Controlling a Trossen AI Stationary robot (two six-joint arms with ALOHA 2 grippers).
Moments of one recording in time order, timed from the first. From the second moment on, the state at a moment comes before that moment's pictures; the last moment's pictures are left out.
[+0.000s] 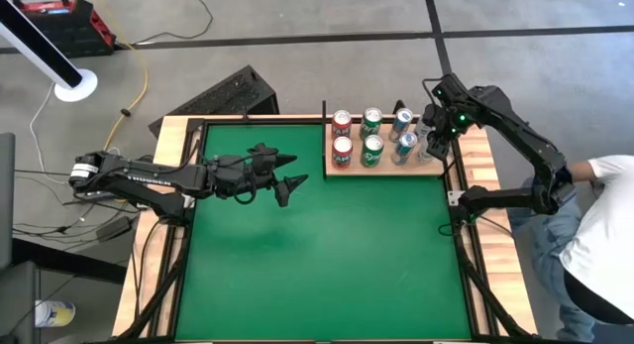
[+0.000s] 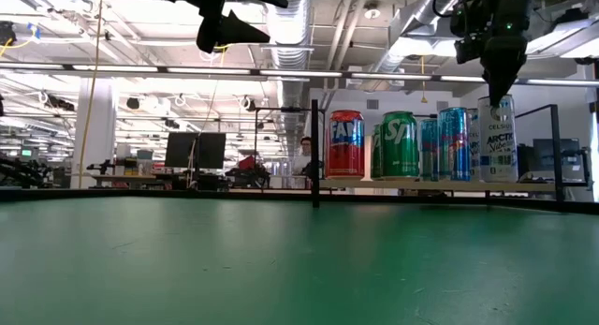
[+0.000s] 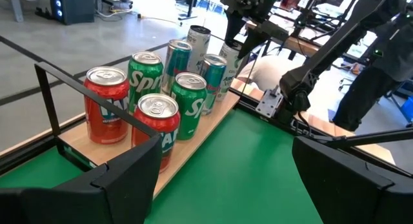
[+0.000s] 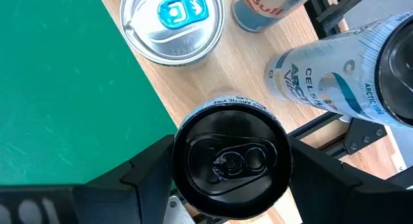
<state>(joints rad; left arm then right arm) -0.01 1.18 0.82 0.24 -0.42 -0.34 -0.98 1.18 1.22 -1.34 -0.04 -0.46</state>
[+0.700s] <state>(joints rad) -0.01 1.18 0.82 0.24 -0.42 -0.33 -0.98 1.18 1.21 -1.35 0.05 -0.46</state>
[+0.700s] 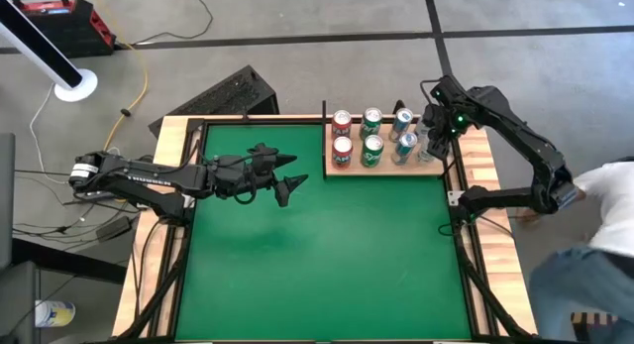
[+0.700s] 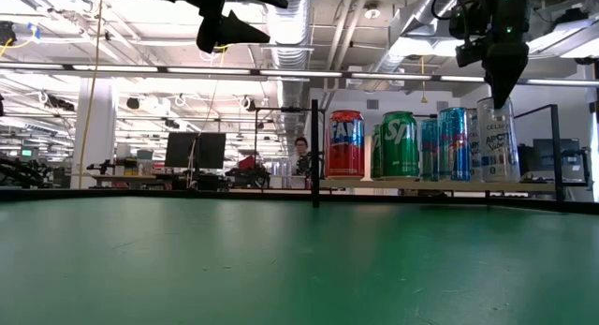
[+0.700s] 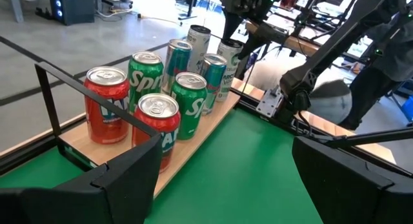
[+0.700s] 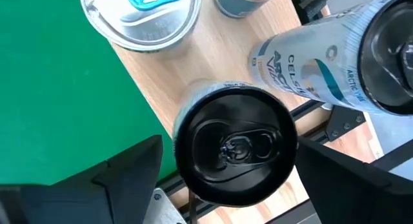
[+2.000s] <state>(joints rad) -0.01 1.18 0.82 0.24 -0.42 -0.32 -0.90 1.18 1.43 -1.46 0.20 -0.38</state>
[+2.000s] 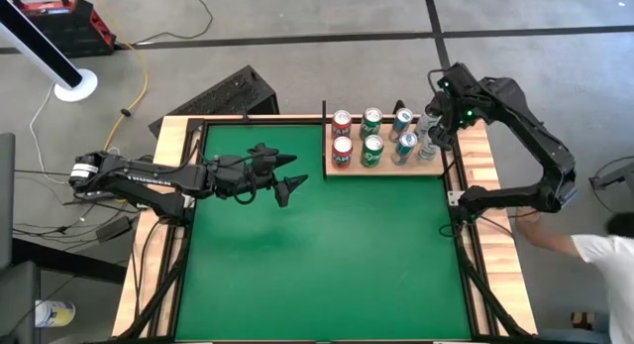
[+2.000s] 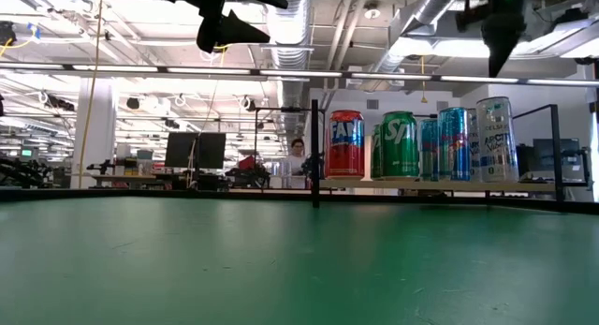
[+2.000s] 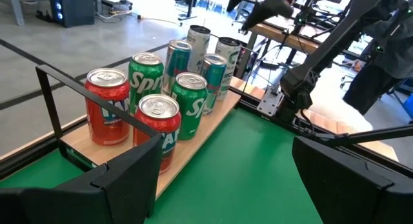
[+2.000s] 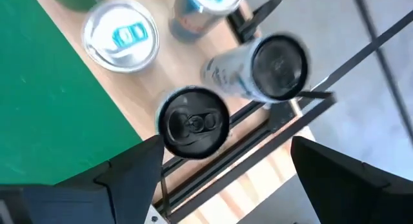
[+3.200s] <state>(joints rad) 0.21 0.92 0.81 -0.06 -0.09 -0.19 -0.12 0.62 0.52 0.08 -0.08 0.39</state>
